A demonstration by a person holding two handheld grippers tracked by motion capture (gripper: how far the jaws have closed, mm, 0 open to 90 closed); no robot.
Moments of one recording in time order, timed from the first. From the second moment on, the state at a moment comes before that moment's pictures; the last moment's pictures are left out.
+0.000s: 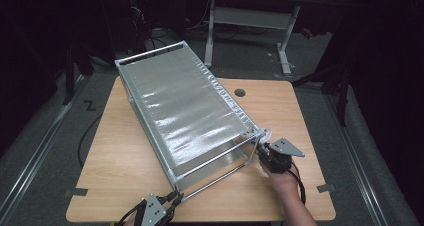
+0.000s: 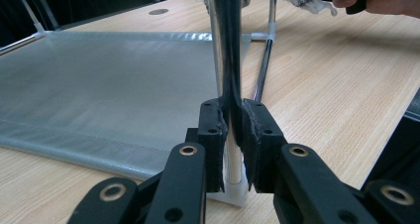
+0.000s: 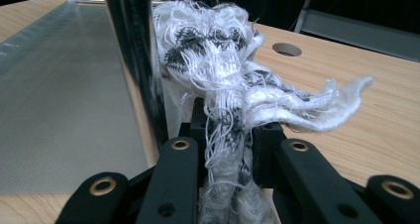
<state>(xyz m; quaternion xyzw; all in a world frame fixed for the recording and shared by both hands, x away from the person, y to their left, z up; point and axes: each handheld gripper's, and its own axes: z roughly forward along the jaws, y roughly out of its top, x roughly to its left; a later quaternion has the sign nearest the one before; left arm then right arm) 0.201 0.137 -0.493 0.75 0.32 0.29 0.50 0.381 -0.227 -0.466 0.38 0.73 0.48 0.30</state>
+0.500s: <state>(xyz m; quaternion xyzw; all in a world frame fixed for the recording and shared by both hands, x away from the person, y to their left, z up) 0.203 0.142 -0.493 0.75 0.33 0.29 0.49 0.374 -0.223 -0.467 0.37 0.74 0.48 0.29</state>
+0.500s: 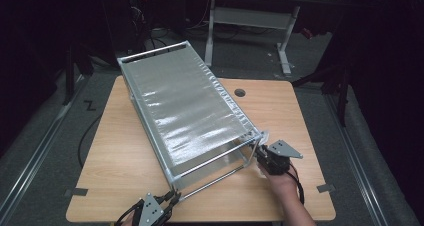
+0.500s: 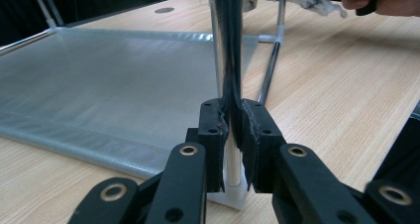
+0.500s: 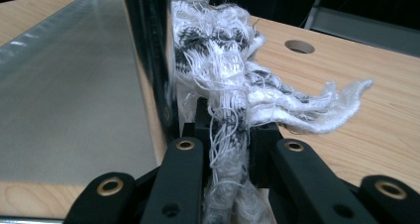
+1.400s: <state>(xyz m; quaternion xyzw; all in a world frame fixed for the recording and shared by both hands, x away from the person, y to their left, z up) 0.247 0.135 -0.492 0.75 0.33 0.29 0.50 0.290 -0.271 -0.448 0.43 0.70 0.45 0.35</state>
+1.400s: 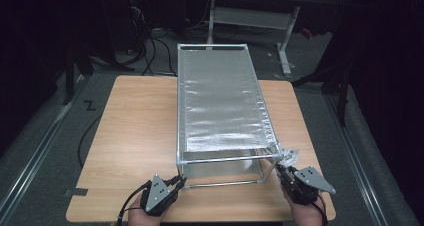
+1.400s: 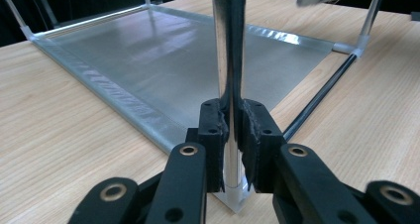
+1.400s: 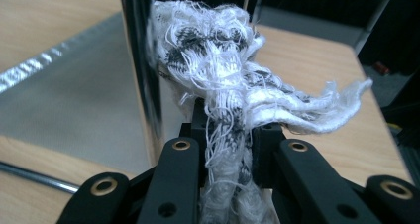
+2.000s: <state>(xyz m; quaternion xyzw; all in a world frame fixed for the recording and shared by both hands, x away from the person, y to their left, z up) 0.246 0.137 -0.493 0.75 0.33 0.29 0.50 0.264 -0.283 -0.418 0.44 0.67 0.47 0.37</state>
